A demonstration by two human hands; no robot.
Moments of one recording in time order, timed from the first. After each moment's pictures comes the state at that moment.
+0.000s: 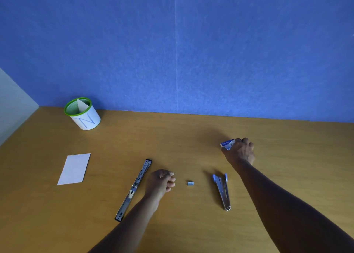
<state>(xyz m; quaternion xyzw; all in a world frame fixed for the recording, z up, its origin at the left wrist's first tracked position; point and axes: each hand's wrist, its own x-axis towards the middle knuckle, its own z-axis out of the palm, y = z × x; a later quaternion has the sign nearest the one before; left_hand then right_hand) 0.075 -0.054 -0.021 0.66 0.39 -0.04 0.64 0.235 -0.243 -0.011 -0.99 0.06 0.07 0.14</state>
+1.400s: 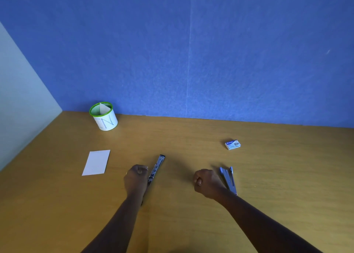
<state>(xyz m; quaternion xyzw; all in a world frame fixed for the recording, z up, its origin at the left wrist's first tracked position) 0.013 0.012 -0.010 0.75 0.44 0.15 0.46 0.096 -0.191 -0.016 -0.91 -0.21 0.21 0.29</state>
